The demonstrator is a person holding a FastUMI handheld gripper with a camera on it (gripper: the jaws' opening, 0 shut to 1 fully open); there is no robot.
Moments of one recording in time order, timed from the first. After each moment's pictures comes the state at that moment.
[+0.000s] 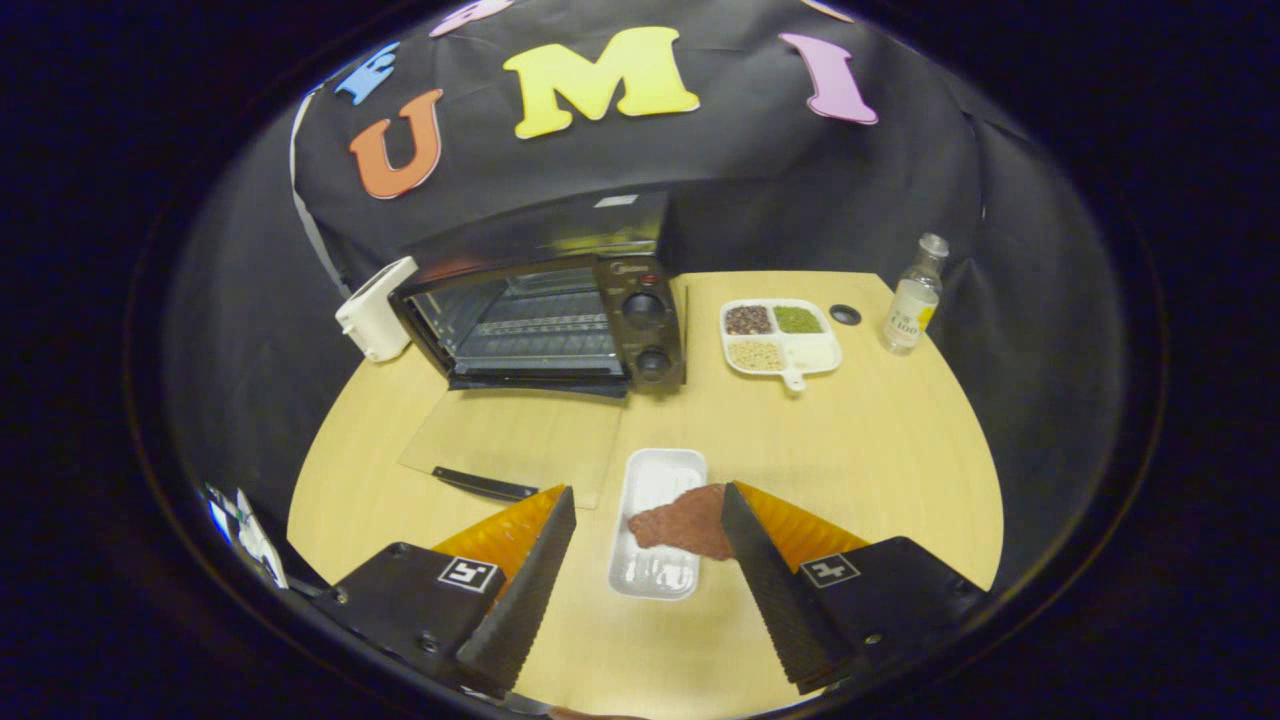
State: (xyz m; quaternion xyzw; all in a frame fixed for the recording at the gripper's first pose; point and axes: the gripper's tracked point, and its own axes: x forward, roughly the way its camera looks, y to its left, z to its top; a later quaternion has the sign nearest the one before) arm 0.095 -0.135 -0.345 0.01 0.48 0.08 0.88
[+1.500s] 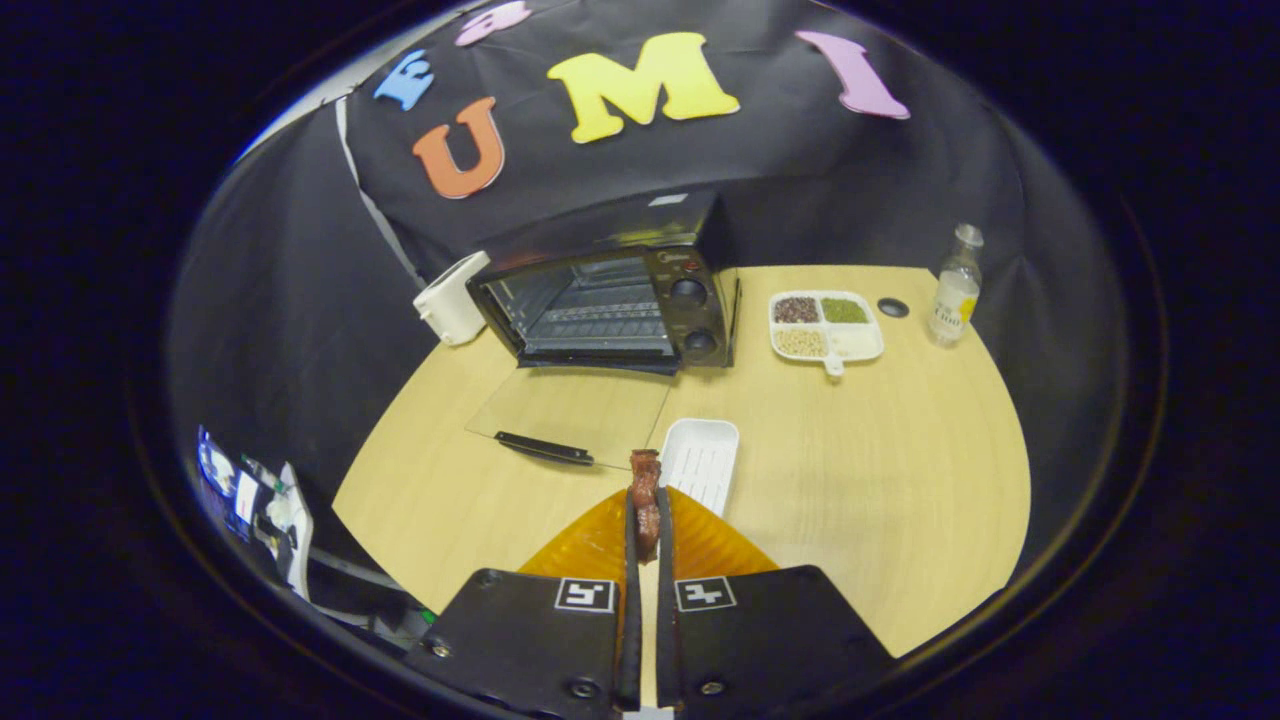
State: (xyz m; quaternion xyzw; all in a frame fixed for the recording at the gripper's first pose) arm 0.044 -0.103 -0.319 0.01 0.46 0.20 0.86
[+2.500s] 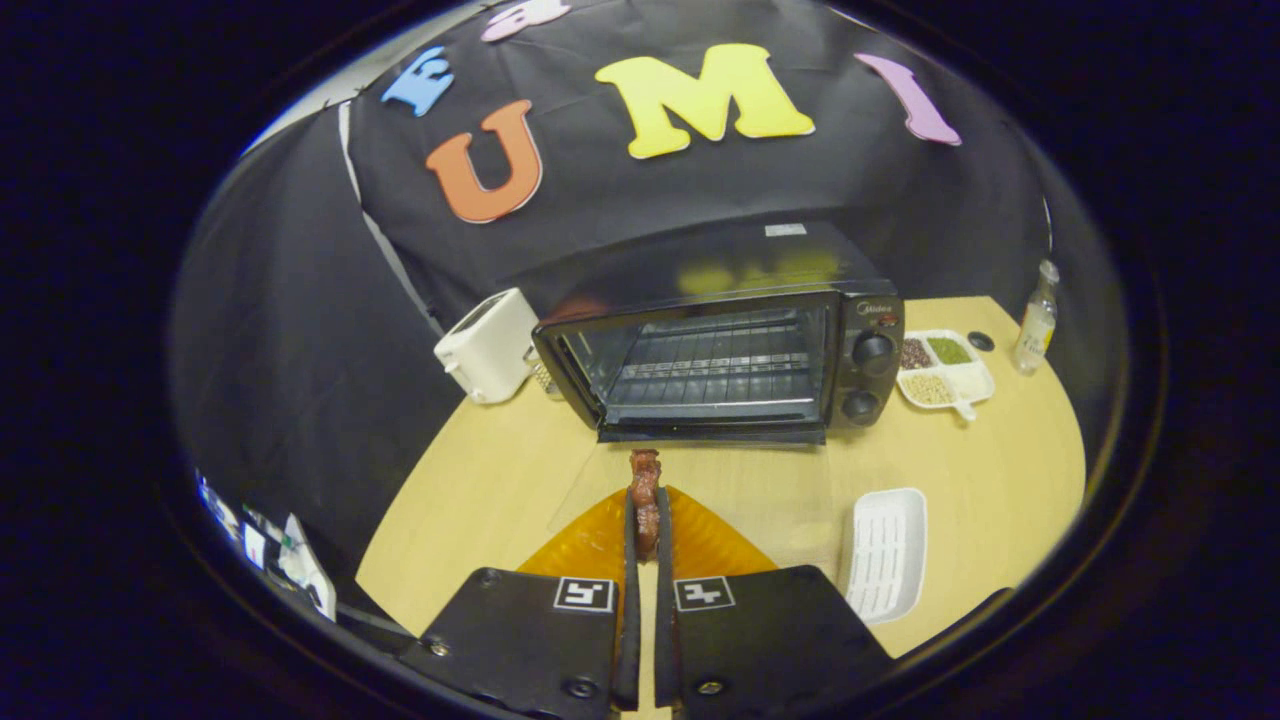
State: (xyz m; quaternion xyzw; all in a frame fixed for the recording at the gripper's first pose) arm 0.117 0.083 -0.349 0.11 0.42 0.17 0.88
